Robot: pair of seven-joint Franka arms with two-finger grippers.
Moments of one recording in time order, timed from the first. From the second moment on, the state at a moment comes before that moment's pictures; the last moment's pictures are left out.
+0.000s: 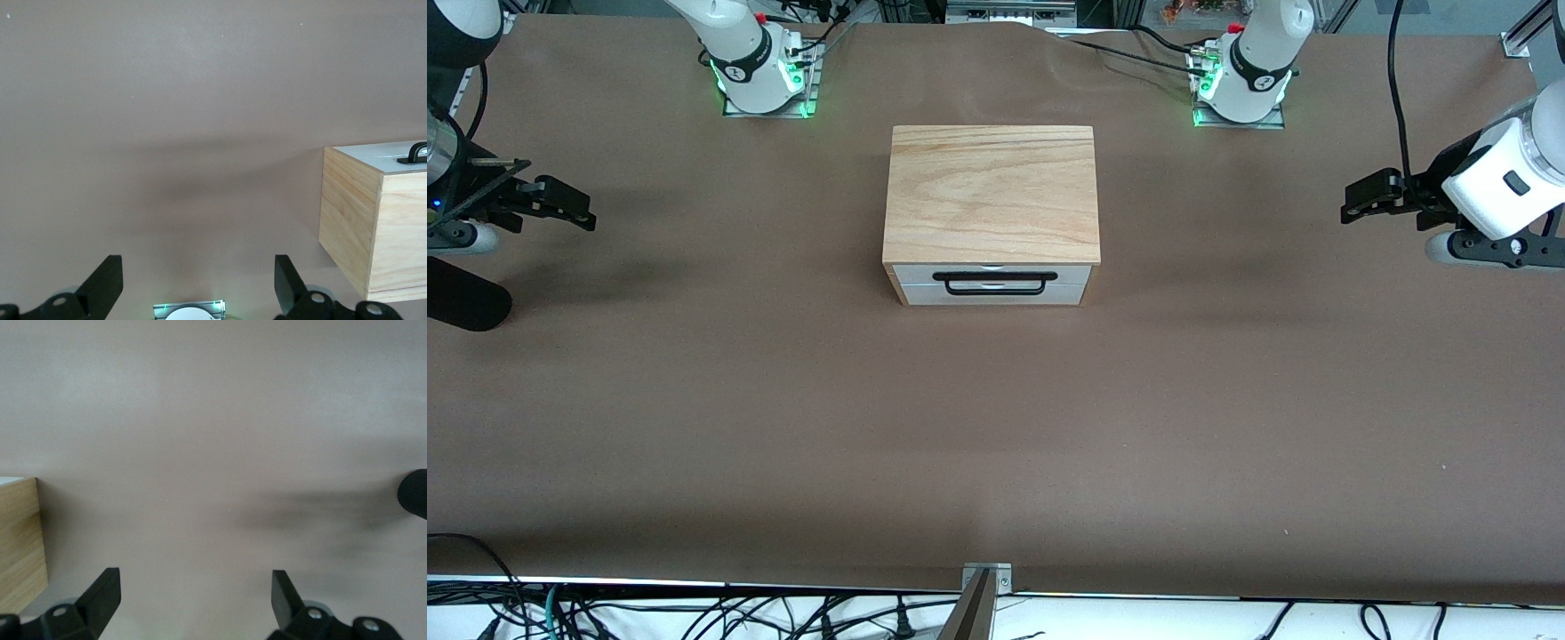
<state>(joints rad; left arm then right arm) -0.04 0.15 -0.04 -1.38 -0.07 1.35 -0.04 0.03 0.00 -0.08 -1.72 -0.01 1.65 -0.08</state>
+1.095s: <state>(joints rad) -0.05 0.27 -0.04 -1.38 -0.18 1.36 -0.03 0.04 0.02 -0.07 -1.72 -0.01 1.64 -0.08</state>
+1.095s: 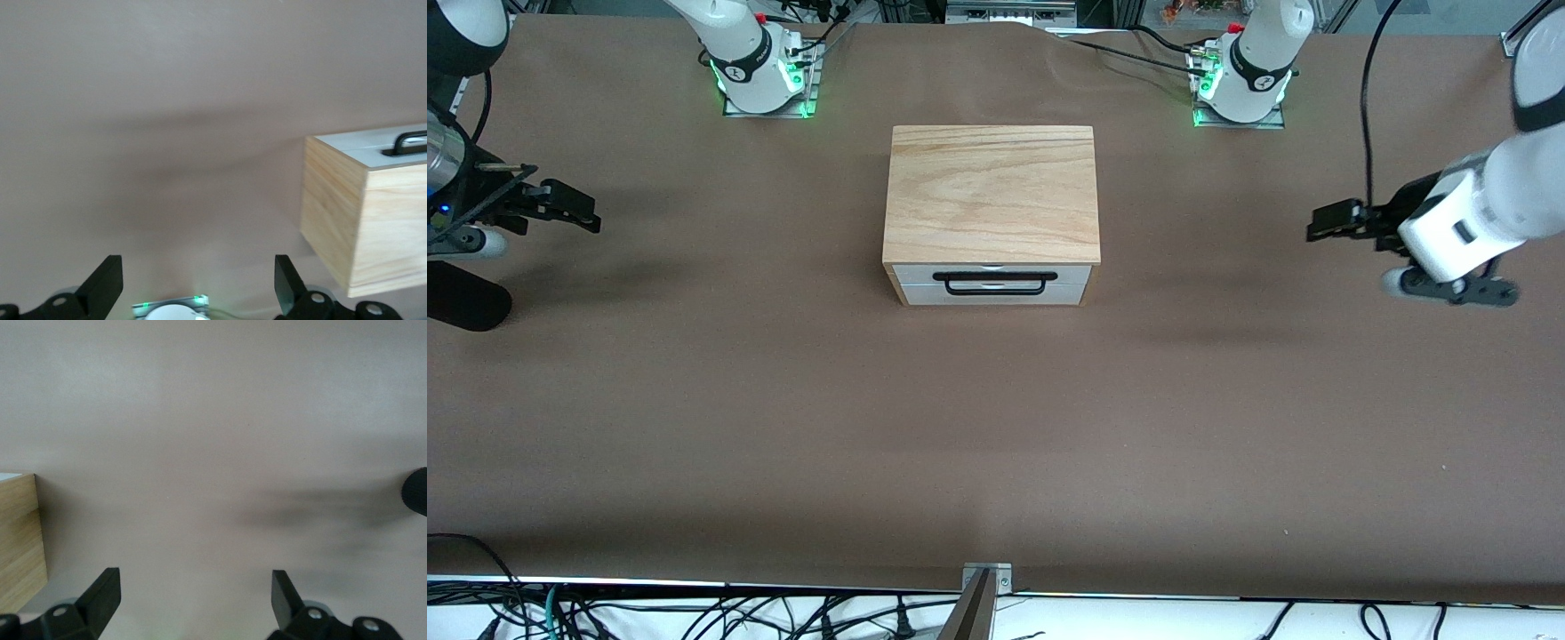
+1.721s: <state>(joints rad) -0.11 0.49 -0.05 -1.38 -0.67 1.58 0.02 0.04 0.06 -0.07 -1.72 0.23 1.60 -0.14</state>
